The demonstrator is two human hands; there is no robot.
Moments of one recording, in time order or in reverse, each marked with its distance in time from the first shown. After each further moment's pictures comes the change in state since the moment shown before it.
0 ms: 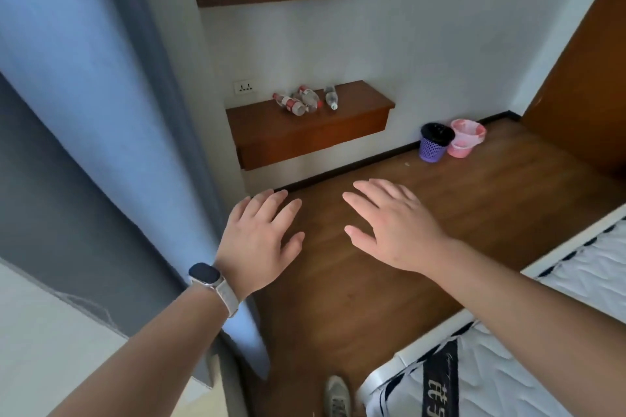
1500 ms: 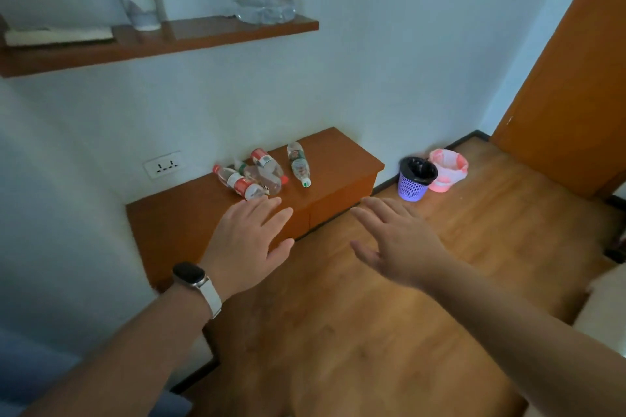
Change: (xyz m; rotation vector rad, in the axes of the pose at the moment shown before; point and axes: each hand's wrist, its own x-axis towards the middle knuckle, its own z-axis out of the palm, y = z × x) left_hand 0.502 -0.215 0.240 -0.127 -0.153 0.206; right_hand 0.444 0.269 0.094 0.017 -0.032 0.224
